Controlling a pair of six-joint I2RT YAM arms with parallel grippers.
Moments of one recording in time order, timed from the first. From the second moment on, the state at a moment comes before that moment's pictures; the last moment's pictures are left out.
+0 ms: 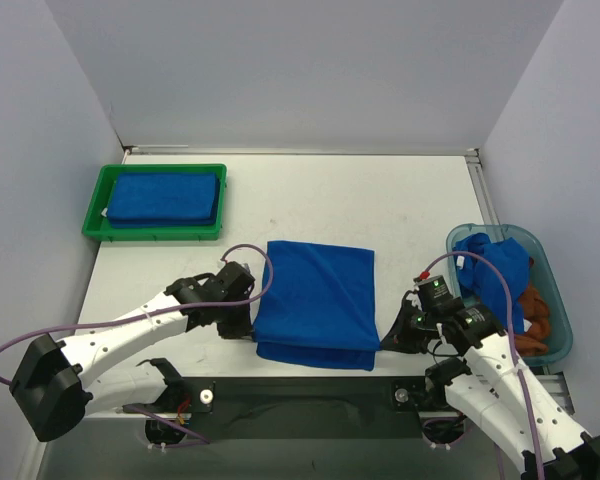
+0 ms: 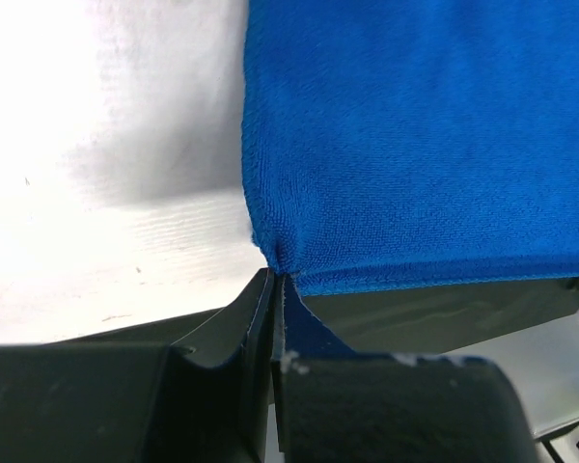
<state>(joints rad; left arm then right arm) -0.82 1.11 0.73 -0.78 0.03 -0.92 0.40 0.67 0.55 -1.00 -0.26 0.78</state>
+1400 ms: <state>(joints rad) -0.83 1.36 1.03 -0.73 -0.03 -0.79 0.42 1.04 0.77 -0.74 -0.04 0.70</state>
